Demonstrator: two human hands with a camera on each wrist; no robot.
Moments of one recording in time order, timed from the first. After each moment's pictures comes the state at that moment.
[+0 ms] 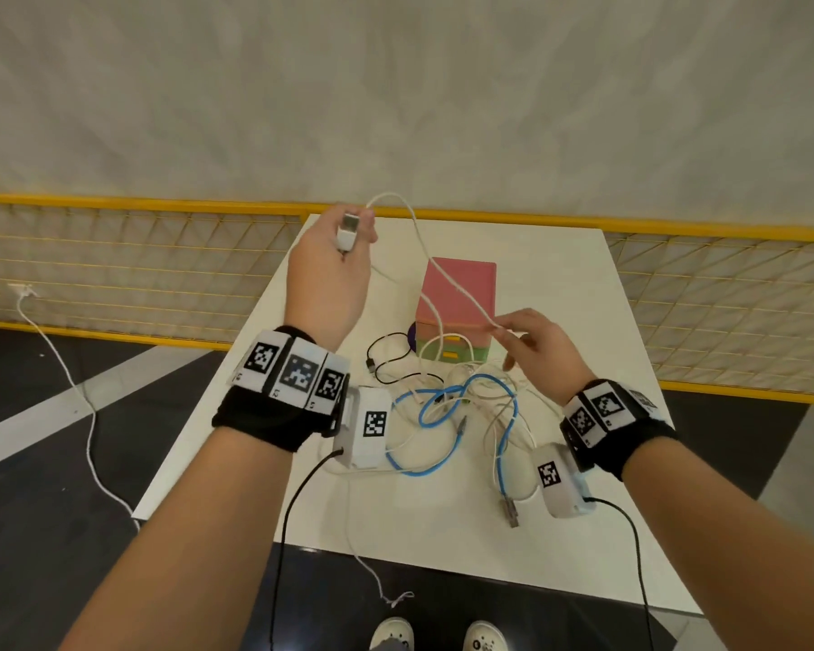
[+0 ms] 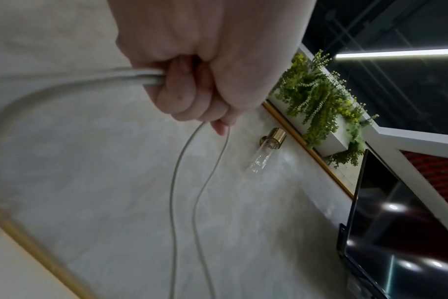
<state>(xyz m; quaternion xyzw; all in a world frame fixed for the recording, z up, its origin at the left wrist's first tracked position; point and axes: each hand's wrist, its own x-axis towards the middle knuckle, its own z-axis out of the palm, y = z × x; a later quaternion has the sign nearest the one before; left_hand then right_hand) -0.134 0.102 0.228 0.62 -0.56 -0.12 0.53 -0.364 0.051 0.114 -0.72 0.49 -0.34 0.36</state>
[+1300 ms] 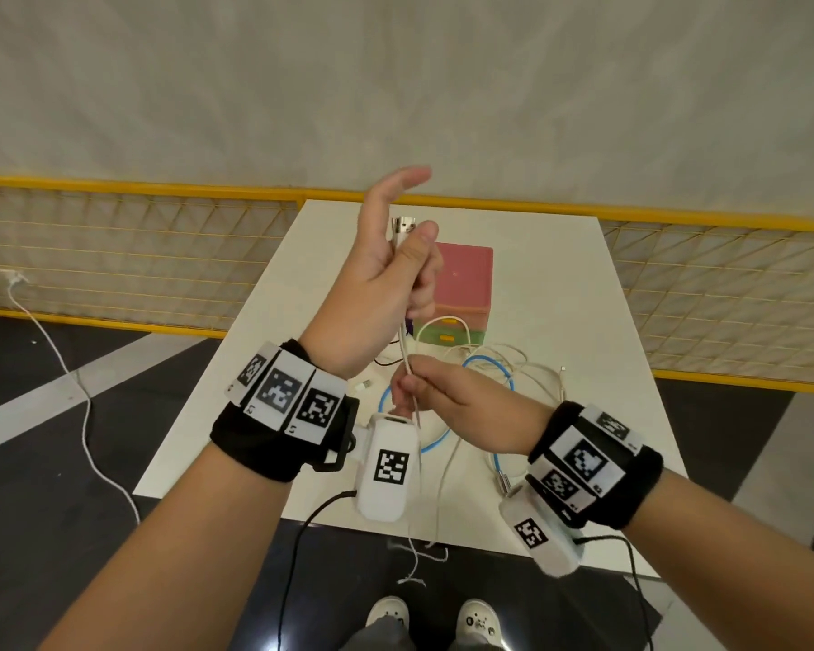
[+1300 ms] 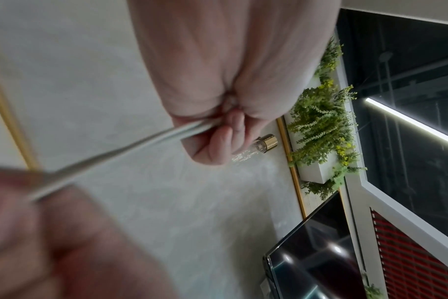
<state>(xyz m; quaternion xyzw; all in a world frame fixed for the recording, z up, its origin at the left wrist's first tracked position) -0.167 0.153 0.237 0.38 -0.59 -0.46 0.55 -0.302 0.151 0.161 -0.79 0.27 -0.18 0.52</state>
